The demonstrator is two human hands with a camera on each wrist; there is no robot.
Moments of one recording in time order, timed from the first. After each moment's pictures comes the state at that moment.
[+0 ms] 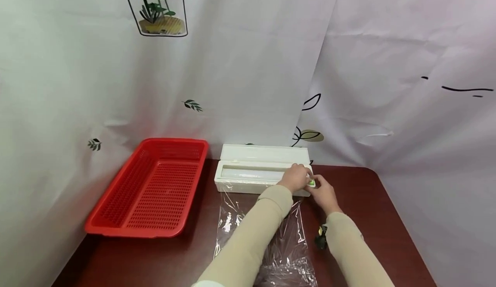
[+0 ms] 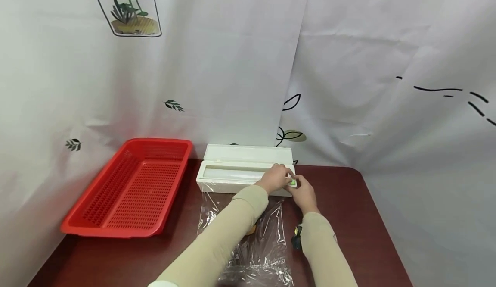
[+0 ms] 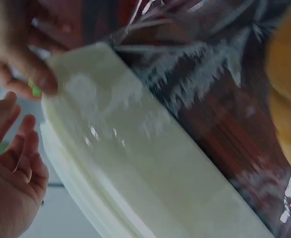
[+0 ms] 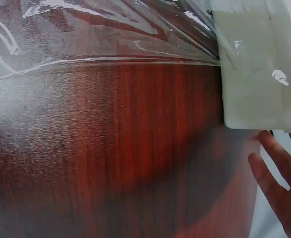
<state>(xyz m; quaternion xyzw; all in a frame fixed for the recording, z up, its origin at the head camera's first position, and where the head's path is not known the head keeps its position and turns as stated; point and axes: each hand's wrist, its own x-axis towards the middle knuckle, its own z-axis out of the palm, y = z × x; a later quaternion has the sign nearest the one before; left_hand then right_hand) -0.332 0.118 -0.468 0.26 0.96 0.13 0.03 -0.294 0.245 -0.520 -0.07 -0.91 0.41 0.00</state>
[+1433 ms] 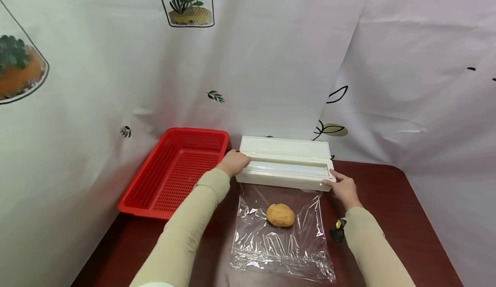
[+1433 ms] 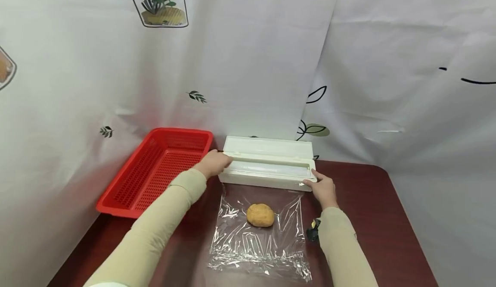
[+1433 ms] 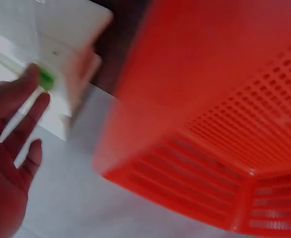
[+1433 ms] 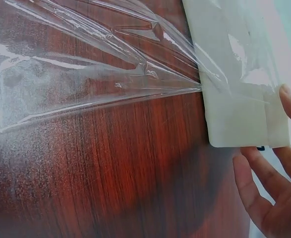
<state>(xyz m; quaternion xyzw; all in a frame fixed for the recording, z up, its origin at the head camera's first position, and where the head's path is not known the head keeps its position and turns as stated) -0.346 -0.113 -0.455 0.27 0.95 -0.12 0.04 -0.293 0.233 -0.507 -0.14 -0.85 0.50 -0.06</state>
